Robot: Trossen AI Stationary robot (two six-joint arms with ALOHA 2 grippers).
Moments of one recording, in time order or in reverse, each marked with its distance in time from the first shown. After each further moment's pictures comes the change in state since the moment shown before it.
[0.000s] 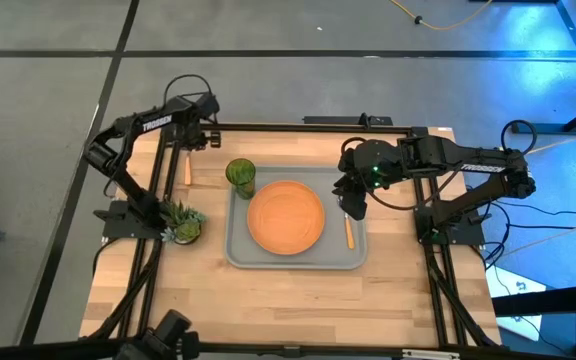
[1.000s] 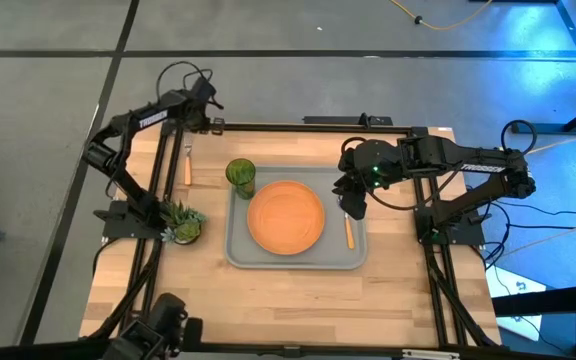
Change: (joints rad) left arm 0.064 0.000 0.053 0.231 -0.009 0.348; right arm 0.000 0.000 0.000 0.000 0.010 -0.001
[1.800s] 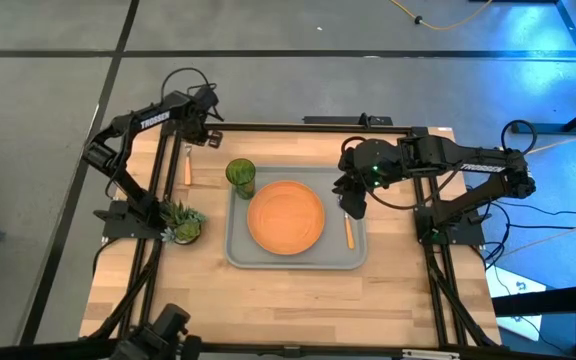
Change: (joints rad) left arm -0.040 0.001 0.005 -0.221 0.038 0.008; right arm -0.005 0.000 0.000 0.000 -0.001 -0.004
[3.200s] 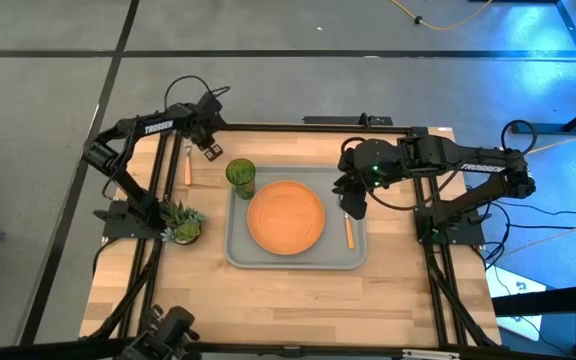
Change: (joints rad) left arm -0.029 0.001 -0.145 0.315 -0.013 0.648; right arm 0.000 0.000 0.000 0.000 0.000 -0.023
